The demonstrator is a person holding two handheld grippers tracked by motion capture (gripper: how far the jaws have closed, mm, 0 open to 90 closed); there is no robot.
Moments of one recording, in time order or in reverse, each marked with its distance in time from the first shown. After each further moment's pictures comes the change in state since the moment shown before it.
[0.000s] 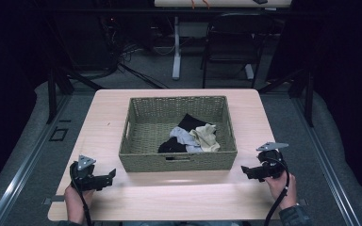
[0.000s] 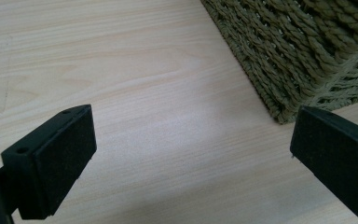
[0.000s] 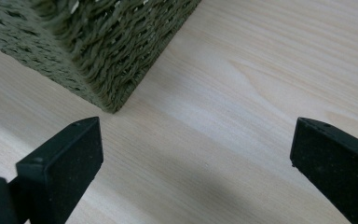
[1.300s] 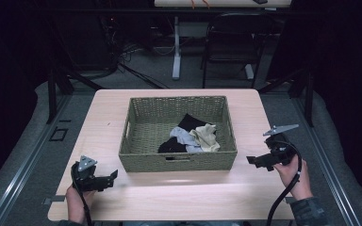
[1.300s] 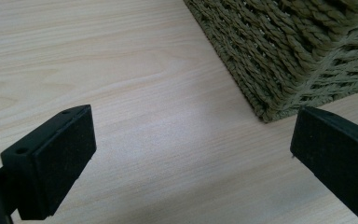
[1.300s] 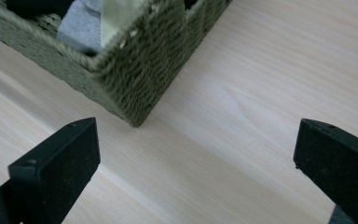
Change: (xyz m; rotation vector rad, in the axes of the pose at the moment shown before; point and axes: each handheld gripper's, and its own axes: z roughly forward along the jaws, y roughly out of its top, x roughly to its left) left arm -0.002 -0.002 0.002 -0.010 -0.049 0.019; right arm -0.012 0.049 -0.047 0.067 0.077 -0.010
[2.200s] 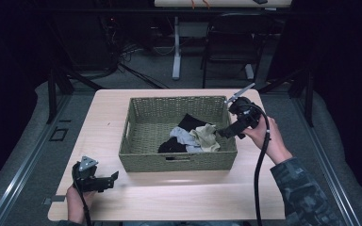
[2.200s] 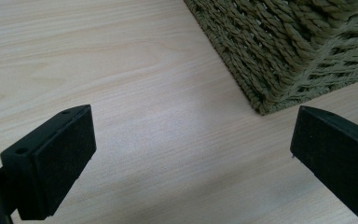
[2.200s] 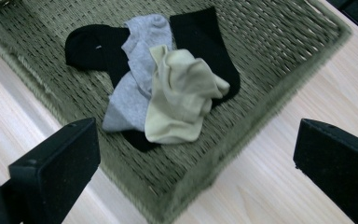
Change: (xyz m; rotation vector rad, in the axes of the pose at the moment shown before) left arm 0.001 -0.001 0.002 0.026 -0.024 0.004; right arm 0.053 0.134 0.005 0.074 0.048 -0.252
